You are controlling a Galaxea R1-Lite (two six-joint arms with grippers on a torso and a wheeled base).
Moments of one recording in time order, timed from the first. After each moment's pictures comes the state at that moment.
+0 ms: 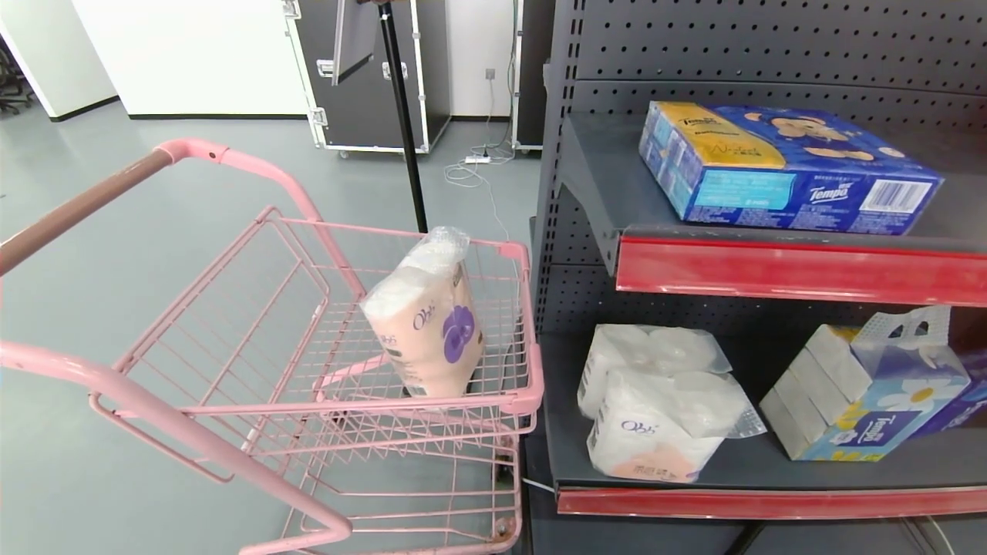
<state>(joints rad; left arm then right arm) -0.02 0.10 -0.19 -0.01 -0.11 -0.09 0.00 0.00 0.00 0.00 -0.03 0.00</state>
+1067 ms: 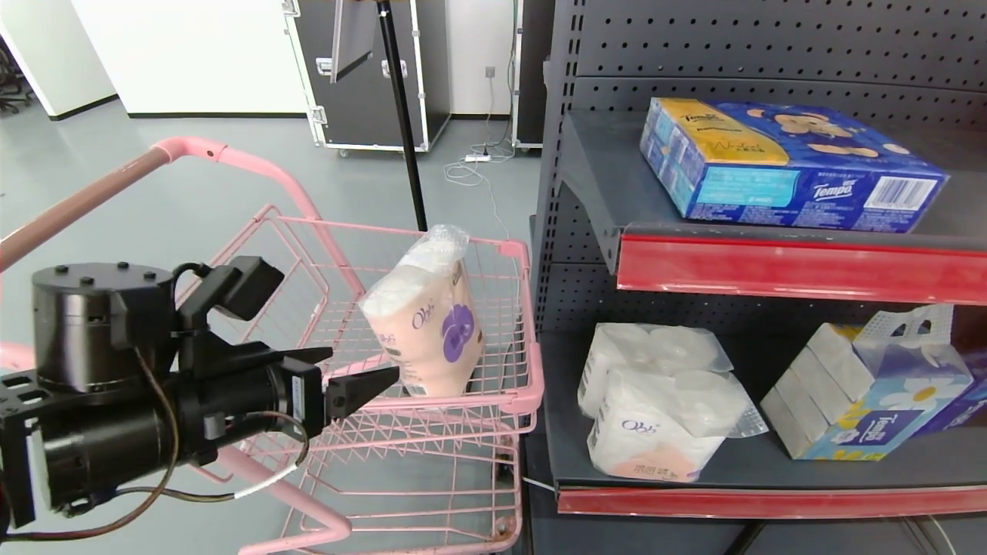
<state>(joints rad) -0.42 1.46 -0.54 -0.49 -0.20 -0.19 0.00 0.00 0.00 0.00 -0.03 0.00</state>
